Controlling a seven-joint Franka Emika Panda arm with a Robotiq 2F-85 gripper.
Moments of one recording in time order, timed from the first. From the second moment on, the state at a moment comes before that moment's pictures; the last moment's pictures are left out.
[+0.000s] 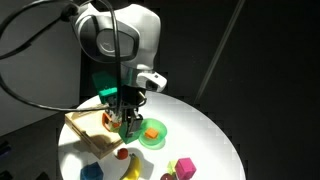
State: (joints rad) arm -0.31 0.12 -0.32 -2.28 -0.03 2.40 0.07
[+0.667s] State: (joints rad) arm -0.29 0.04 -0.31 -2.40 -0.17 2.41 0.06
